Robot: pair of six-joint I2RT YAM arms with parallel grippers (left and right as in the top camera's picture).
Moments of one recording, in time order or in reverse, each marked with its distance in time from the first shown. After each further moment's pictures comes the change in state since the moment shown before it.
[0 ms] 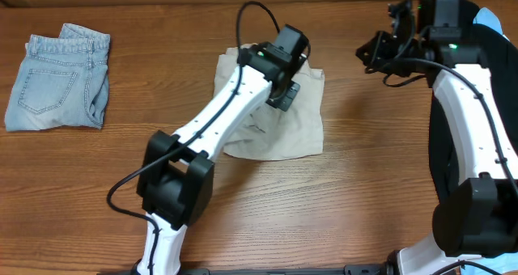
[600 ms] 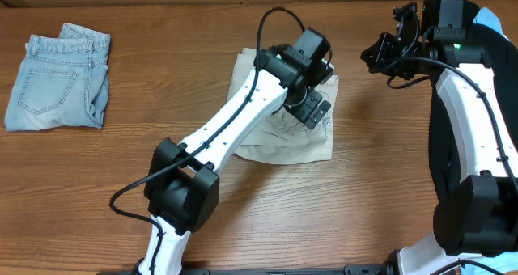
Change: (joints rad) left arm -0.072 0.002 0.111 -0.113 0.157 0.099; right arm -0.018 0.006 0.000 -0.019 0.020 0.000
